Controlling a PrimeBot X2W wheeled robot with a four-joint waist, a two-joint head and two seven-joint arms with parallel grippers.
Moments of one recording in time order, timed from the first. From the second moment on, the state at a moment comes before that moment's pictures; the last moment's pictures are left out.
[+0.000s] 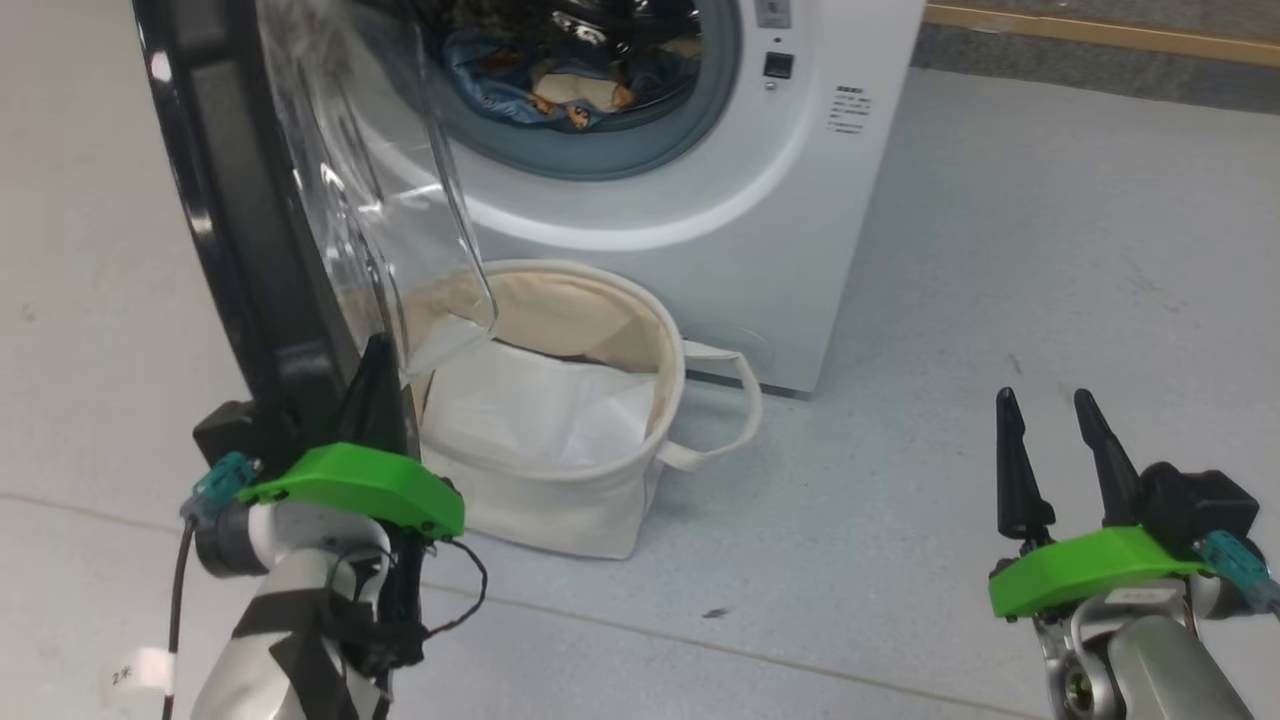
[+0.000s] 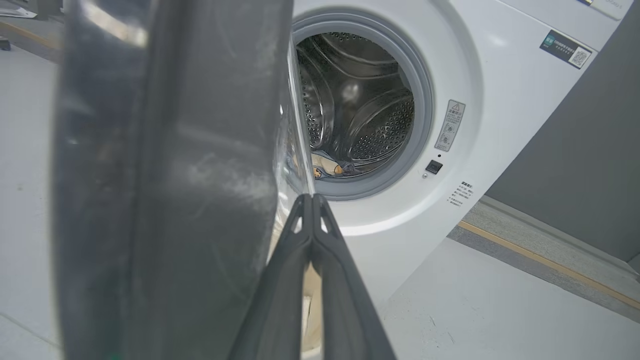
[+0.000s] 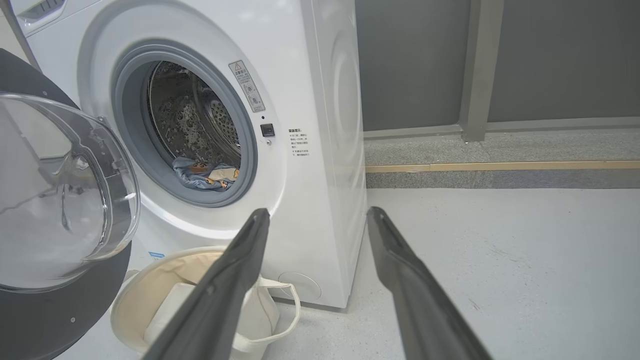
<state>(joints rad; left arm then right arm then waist) -0.44 0.10 -0.25 0.36 -0.56 0.22 -0.10 -0.19 -0.18 0.11 0.26 0.34 0.13 -0.25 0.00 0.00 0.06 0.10</state>
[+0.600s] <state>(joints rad) -0.52 0.11 -0.21 0.46 -0.58 0.20 -0.16 -0.21 -0.19 0.12 0.21 0.32 0.13 -0.25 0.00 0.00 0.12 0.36</state>
